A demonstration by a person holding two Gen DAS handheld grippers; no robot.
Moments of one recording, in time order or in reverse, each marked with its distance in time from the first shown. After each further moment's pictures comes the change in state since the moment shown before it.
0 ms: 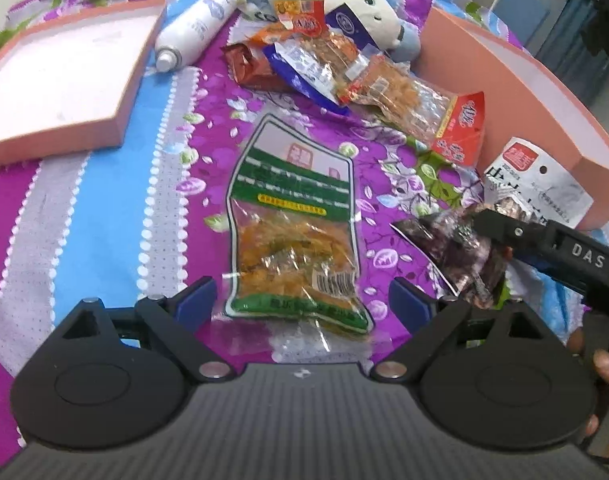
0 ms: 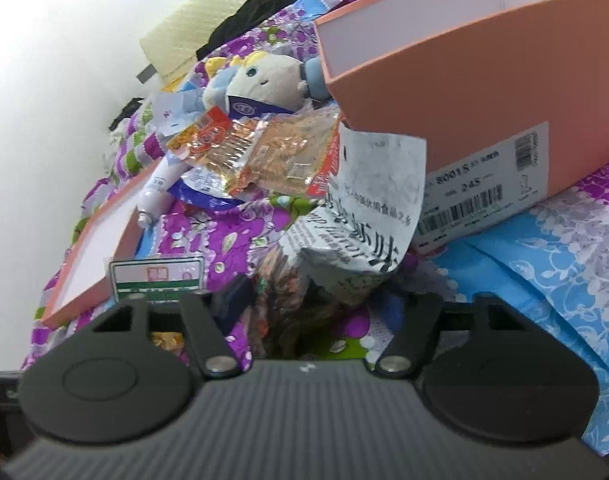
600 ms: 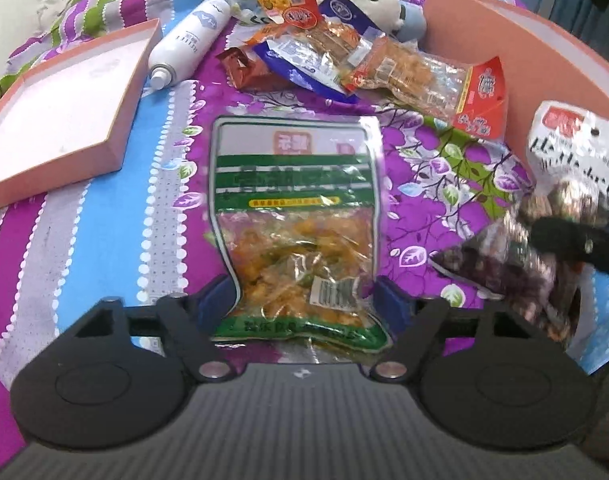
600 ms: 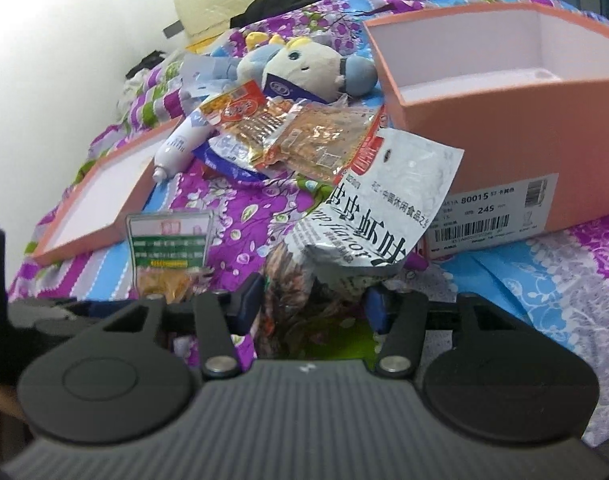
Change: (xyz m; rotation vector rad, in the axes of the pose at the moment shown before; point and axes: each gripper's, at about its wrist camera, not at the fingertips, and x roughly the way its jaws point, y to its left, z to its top) left arm 0.025 -0.017 -0.004 0.118 -0.019 0.128; right arm -0.024 0.032 -0.002 -0.215 0.065 -0.046
